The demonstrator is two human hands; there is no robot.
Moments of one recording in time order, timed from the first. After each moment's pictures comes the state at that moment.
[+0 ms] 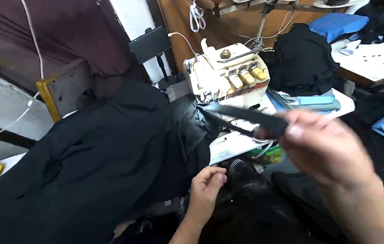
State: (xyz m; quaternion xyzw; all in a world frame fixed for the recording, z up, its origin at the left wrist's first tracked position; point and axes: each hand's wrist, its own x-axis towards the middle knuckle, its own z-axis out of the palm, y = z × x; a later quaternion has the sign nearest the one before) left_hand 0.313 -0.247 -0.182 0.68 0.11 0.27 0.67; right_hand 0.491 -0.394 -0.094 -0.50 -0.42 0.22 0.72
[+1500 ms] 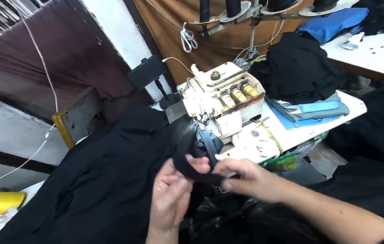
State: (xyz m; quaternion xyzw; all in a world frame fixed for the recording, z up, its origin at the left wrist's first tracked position) left_hand 0.333 -0.186 -0.098 0.55 -0.10 0.26 0.78; right_hand 0.491 -0.336 -0.145 -0.48 -0.62 0.22 0.58
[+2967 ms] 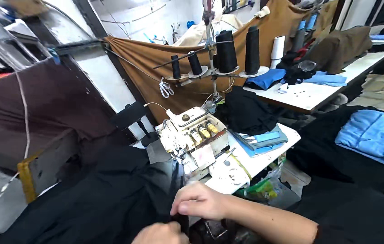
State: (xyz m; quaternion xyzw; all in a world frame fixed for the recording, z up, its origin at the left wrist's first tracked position) left_hand 0.315 -0.211 -0.015 0.98 -0.06 -0.16 0.06; right_hand 0.485 -0.308 -0.123 -0.38 -0.68 0.14 0.62
